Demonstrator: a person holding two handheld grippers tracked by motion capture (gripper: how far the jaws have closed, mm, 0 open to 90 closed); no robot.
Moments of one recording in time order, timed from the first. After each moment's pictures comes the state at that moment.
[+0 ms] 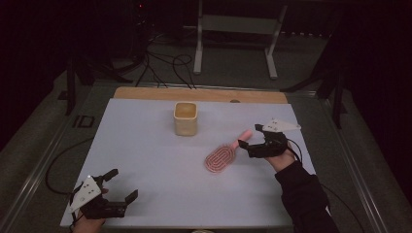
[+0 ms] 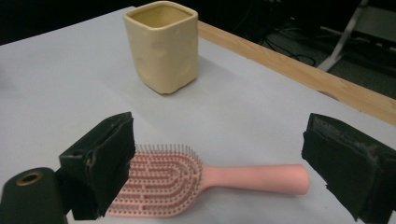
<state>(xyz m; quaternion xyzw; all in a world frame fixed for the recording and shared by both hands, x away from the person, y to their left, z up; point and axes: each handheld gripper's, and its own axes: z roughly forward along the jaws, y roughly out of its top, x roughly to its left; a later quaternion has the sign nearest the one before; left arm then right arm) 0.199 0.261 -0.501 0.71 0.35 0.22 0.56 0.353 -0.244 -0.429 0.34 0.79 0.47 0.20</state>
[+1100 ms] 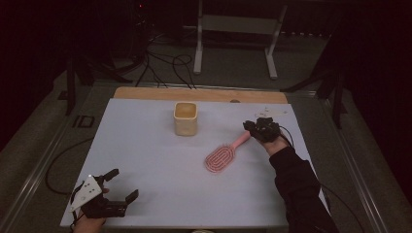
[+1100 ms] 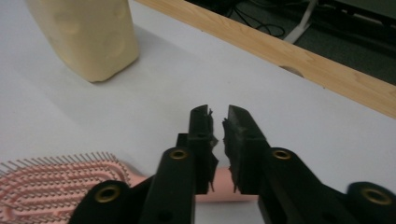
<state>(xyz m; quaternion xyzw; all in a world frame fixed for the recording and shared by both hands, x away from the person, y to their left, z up) 0.200 0.261 -0.503 0.72 0.35 0.22 0.56 0.409 -0.241 -0.451 0.39 0.80 0.40 0.22</state>
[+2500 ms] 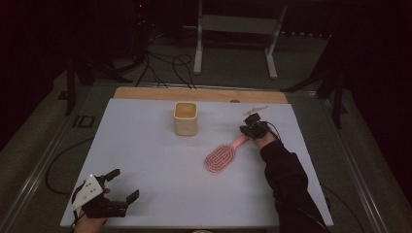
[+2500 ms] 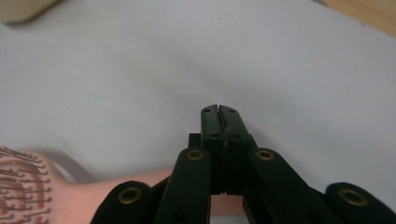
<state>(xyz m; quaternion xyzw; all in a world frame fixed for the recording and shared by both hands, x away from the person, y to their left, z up) 0.202 0.260 -0.505 0.72 0.35 0.21 0.56 0.456 -0.227 -0.497 0.42 0.84 0.29 0.17</state>
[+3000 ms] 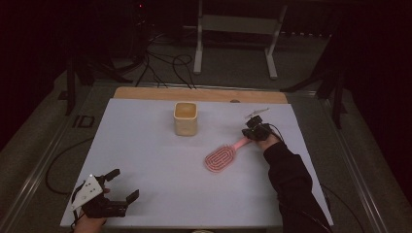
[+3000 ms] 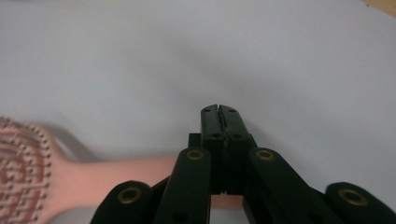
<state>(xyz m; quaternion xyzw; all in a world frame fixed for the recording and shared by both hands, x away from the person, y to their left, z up) 0.202 0.260 -0.505 0.72 0.35 0.21 0.56 0.448 -0.233 -0.497 0.41 0.85 0.27 0.17</state>
